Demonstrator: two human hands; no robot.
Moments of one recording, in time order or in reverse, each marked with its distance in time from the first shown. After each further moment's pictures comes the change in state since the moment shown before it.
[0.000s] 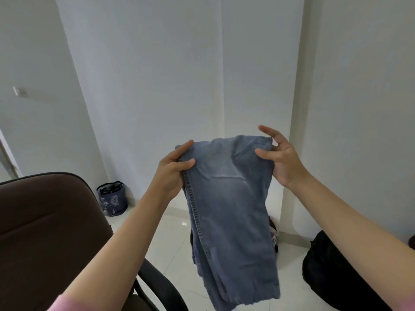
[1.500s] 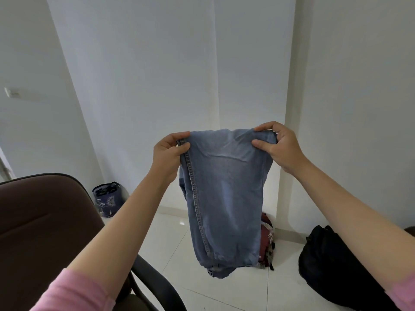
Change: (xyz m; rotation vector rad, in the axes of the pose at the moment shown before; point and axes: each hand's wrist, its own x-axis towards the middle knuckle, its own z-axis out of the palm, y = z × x) left_hand 0.023 0.008 0.016 0.274 0.121 0.146; right_hand 0.010 -0.014 -0.022 -0.588 0.111 -0.276
